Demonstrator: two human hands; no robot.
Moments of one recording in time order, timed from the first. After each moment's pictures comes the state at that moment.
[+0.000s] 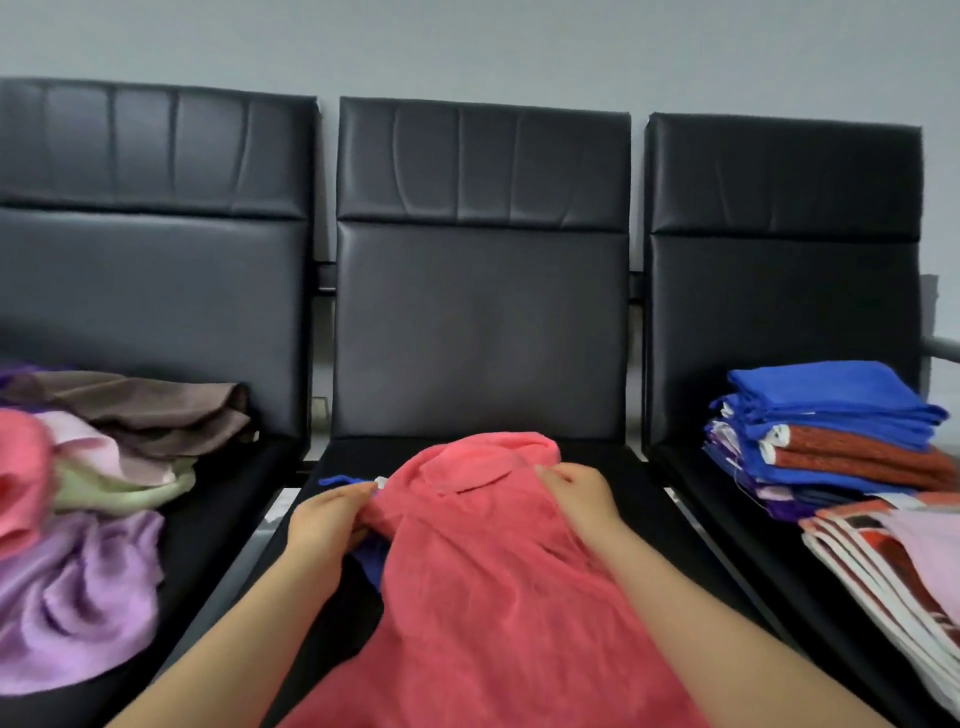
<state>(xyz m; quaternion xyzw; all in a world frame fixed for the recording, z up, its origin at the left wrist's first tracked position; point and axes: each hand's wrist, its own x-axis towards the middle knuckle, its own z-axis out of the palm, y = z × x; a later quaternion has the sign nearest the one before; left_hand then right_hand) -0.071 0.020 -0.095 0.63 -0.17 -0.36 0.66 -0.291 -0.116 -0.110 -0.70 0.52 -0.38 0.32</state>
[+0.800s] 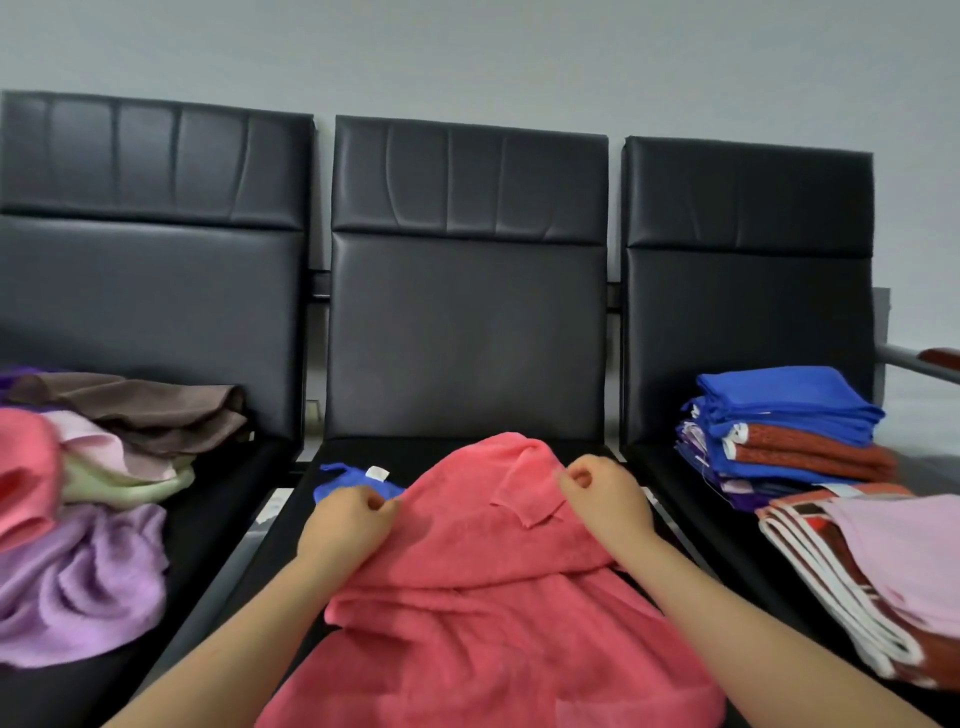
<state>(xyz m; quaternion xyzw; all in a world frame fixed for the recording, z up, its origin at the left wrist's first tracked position) -0.085 0.032 -0.092 0.83 -0.47 -0.08 0.30 -0.341 -0.077 -0.082 -0.74 0.57 -0.33 0.13</state>
